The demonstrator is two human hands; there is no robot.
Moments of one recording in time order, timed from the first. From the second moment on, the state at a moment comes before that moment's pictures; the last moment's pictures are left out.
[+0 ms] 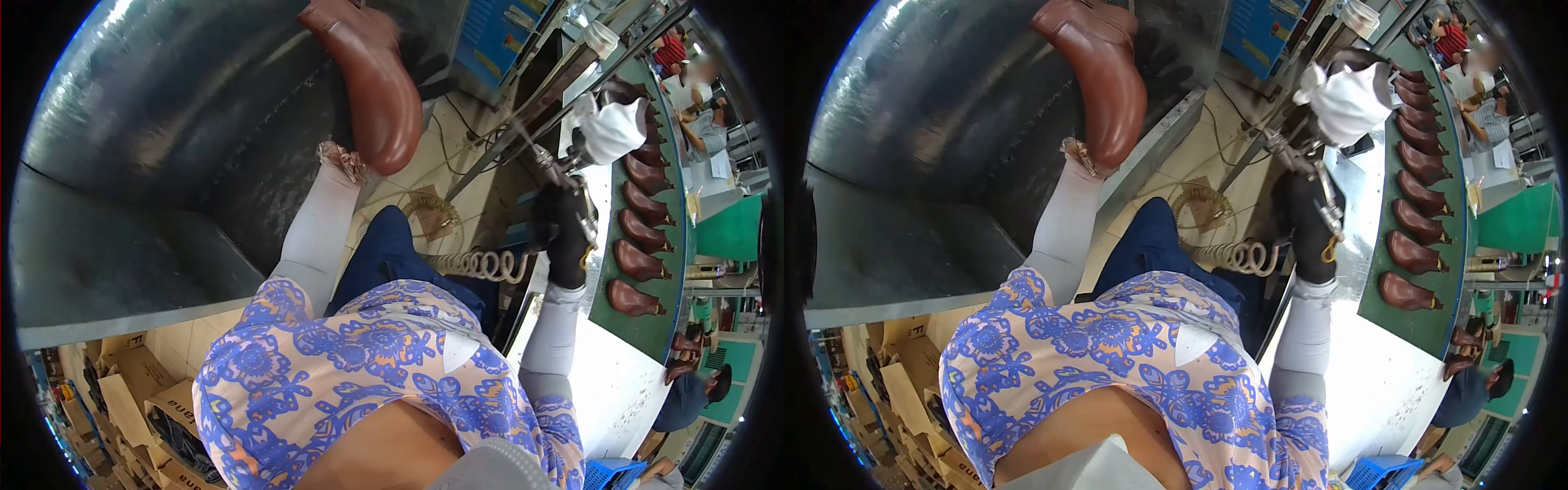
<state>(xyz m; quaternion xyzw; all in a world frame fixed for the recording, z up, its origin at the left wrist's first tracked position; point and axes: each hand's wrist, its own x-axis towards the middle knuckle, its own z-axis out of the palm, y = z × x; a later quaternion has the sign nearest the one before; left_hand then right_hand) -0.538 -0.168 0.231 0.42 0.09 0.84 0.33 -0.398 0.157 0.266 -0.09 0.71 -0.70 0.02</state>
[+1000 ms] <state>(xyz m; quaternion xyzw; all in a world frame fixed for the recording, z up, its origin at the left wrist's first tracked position) -0.463 -0.188 0.286 0.13 0.37 0.90 -0.16 -0.354 0.131 0.308 -0.28 0.79 -0.54 0.03</state>
